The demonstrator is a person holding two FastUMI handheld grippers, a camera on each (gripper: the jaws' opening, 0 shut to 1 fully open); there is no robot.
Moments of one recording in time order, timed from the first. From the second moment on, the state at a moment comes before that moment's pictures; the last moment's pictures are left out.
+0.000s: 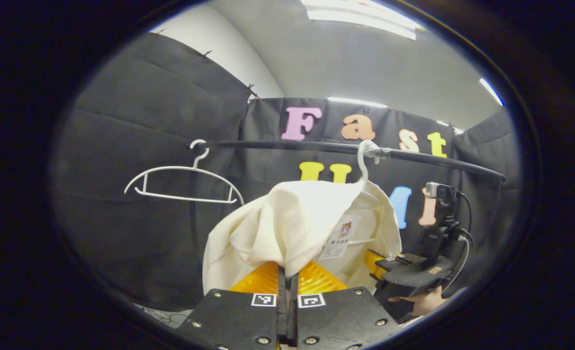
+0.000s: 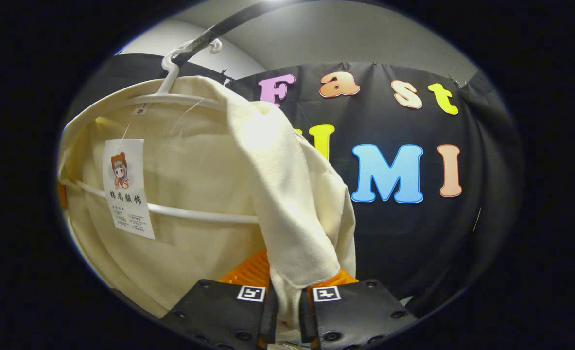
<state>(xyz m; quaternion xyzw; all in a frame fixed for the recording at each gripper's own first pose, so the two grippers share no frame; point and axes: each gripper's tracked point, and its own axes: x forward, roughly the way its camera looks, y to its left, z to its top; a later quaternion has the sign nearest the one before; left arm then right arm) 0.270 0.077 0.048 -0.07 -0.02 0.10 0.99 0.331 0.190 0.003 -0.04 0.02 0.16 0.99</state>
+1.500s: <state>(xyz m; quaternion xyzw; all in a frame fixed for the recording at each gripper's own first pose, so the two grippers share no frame) 0.281 0.172 0.136 0.01 -0.11 0.09 0.99 0.337 0.131 0.130 -0.13 -0.20 0.06 0.97</state>
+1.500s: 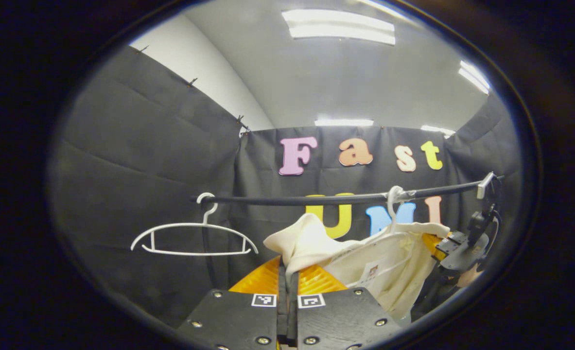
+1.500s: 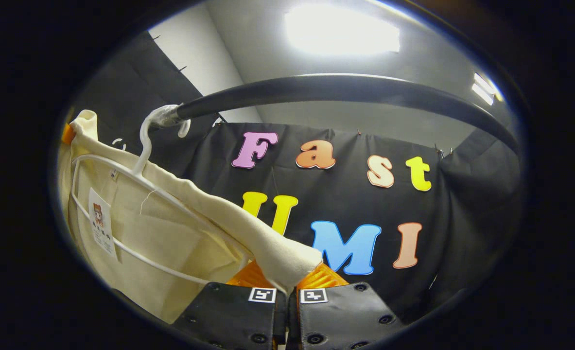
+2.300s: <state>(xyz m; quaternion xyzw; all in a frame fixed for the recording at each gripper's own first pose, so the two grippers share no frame) 0.337 0.203 0.125 0.06 -0.08 0.01 1.00 0.381 0.102 0.145 -0.22 -0.26 0.01 0.94</state>
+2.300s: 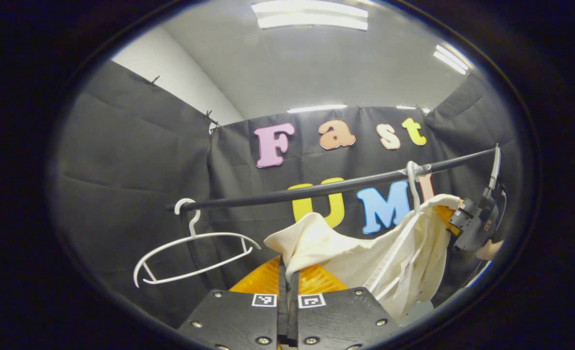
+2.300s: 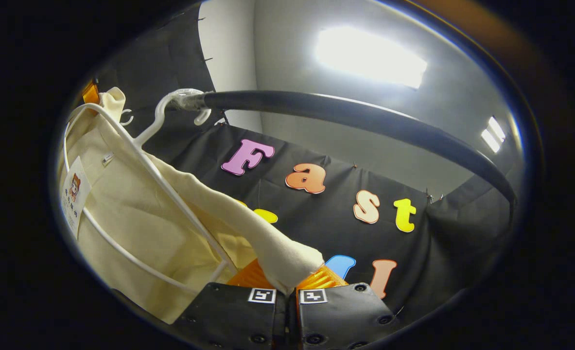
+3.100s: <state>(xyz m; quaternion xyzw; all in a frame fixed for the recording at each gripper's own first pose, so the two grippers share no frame) 0.375 0.214 0.024 -0.06 -0.02 -0.07 1.00 0.425 0.116 0.079 -0.27 -0.21 0.07 0.94</state>
